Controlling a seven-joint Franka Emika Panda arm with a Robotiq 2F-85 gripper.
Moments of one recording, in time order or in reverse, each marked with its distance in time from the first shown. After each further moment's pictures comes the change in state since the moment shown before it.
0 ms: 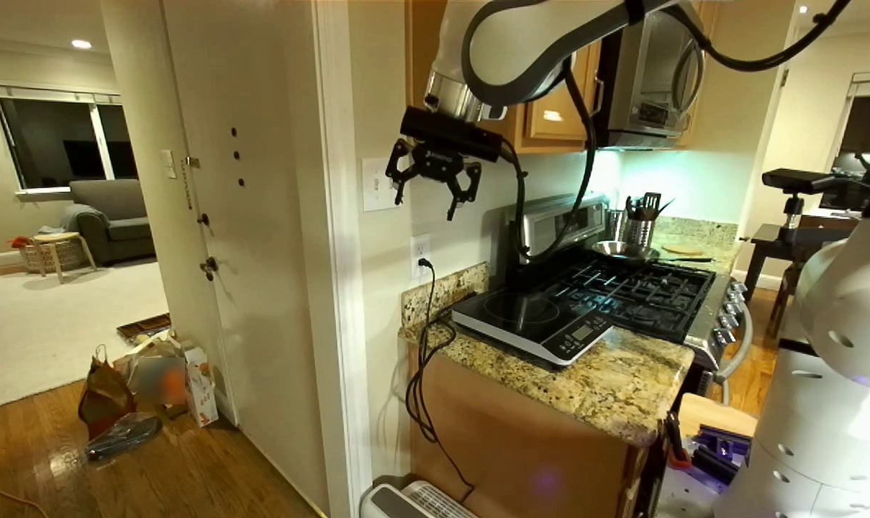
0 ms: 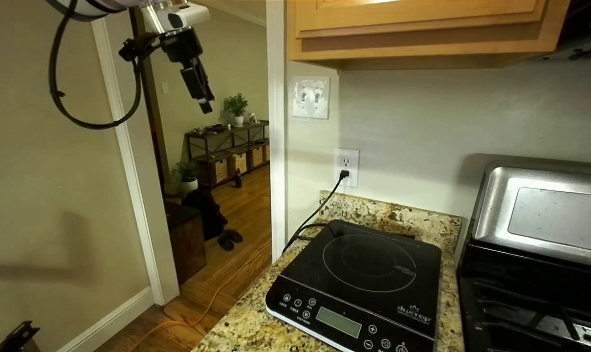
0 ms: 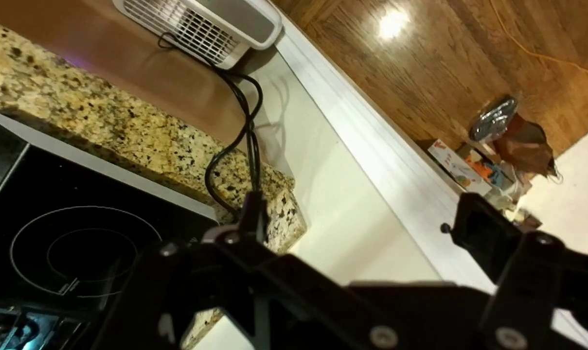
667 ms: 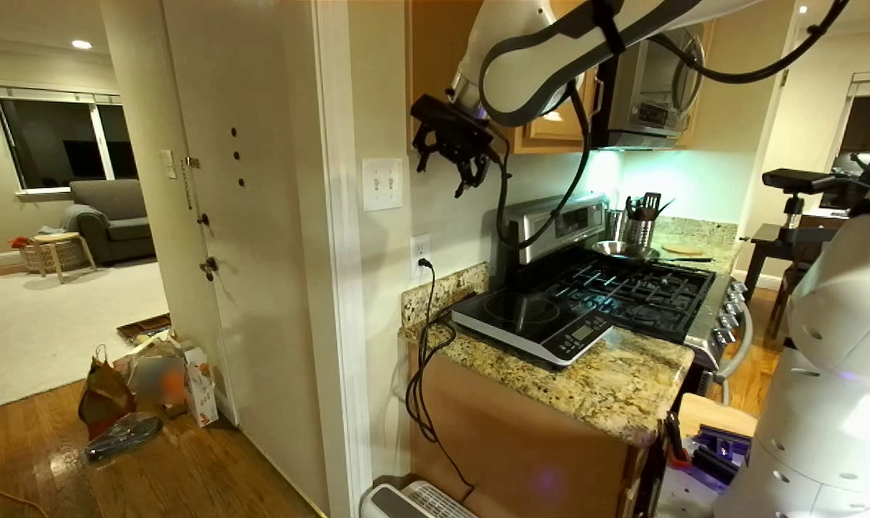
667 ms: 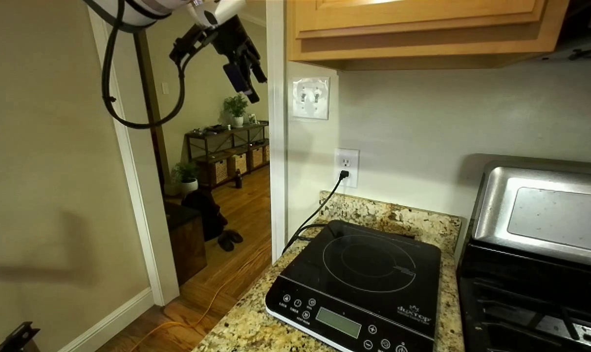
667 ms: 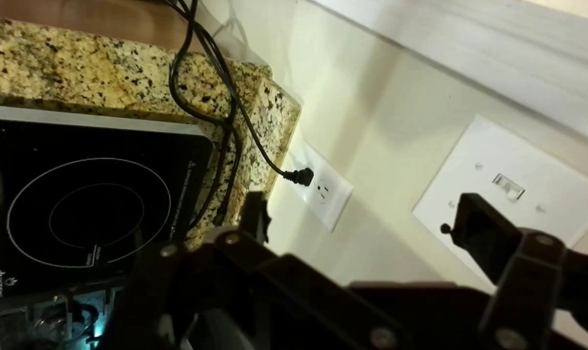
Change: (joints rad) arm -0.156 0.052 -0.038 0.022 -0.134 0.238 0.308
